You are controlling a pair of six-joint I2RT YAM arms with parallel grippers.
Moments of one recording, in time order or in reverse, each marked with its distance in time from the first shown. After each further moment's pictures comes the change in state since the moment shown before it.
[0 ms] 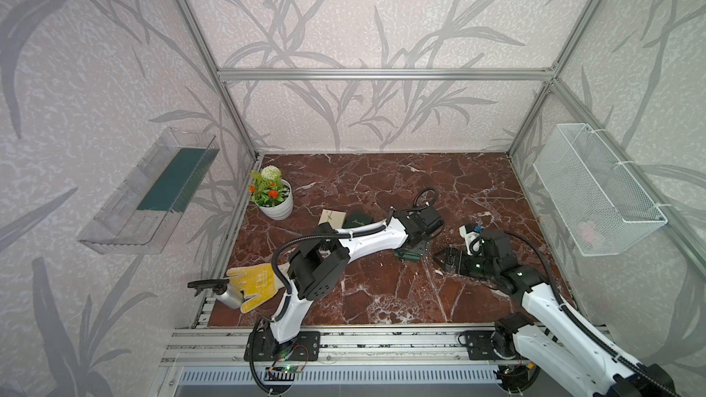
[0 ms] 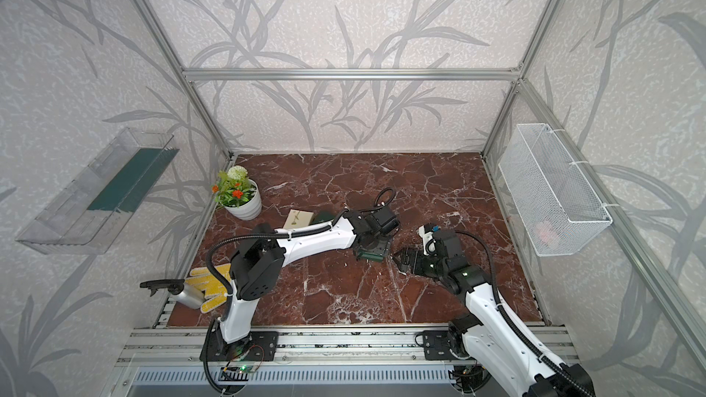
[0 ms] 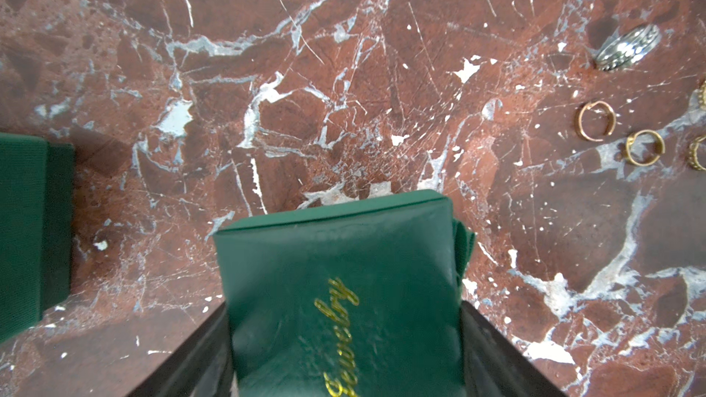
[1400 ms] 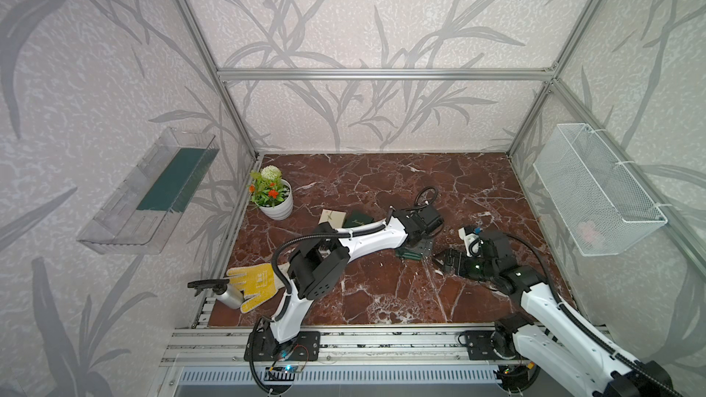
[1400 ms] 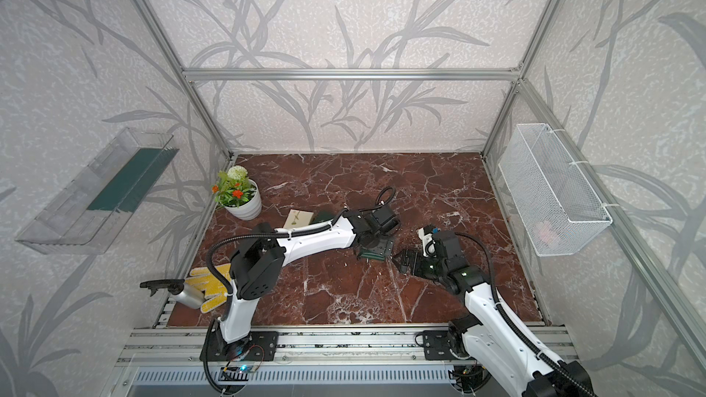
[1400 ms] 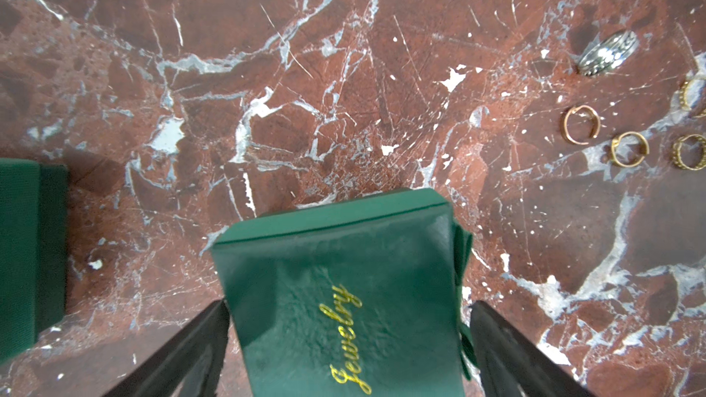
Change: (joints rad) left arm 0.002 0.000 0.000 0.025 0.006 0.040; right arm -0.003 0.011 -0.017 0.008 -0.028 0.026
